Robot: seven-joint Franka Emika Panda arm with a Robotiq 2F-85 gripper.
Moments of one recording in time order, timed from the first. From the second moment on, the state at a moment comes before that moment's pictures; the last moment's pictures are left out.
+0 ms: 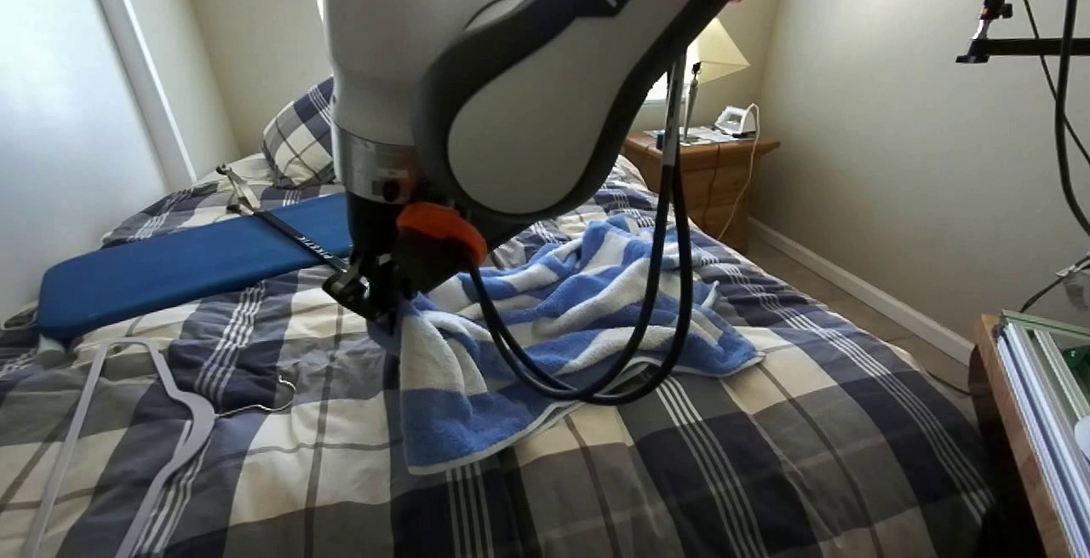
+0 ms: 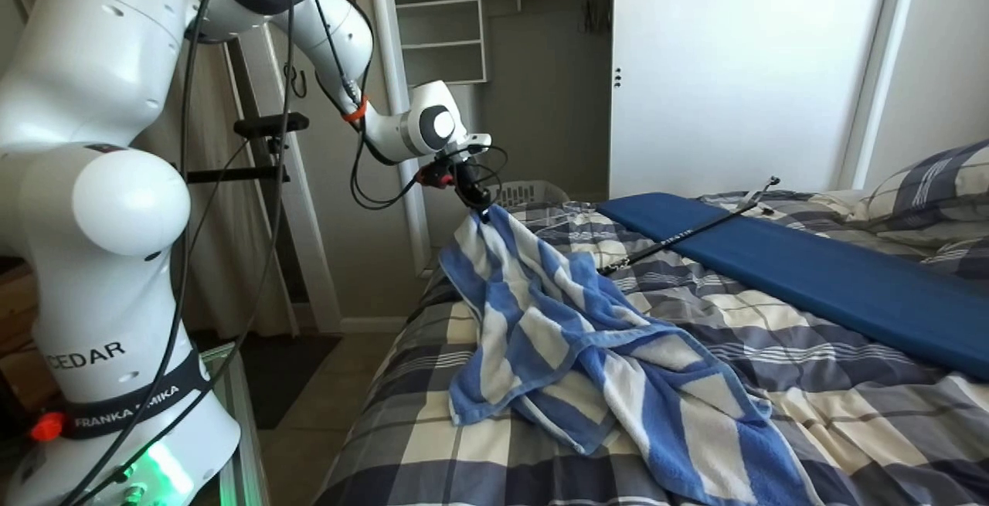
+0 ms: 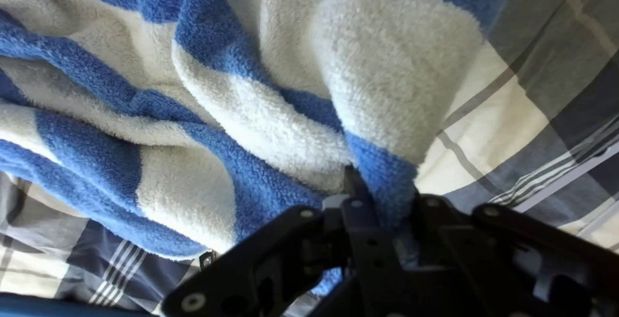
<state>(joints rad) 0.69 0.59 -0.28 -1.83 -0.11 2.67 0.57</state>
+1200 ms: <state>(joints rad) 0.76 0.16 -0.48 -2.21 -0.52 2.55 0.99</state>
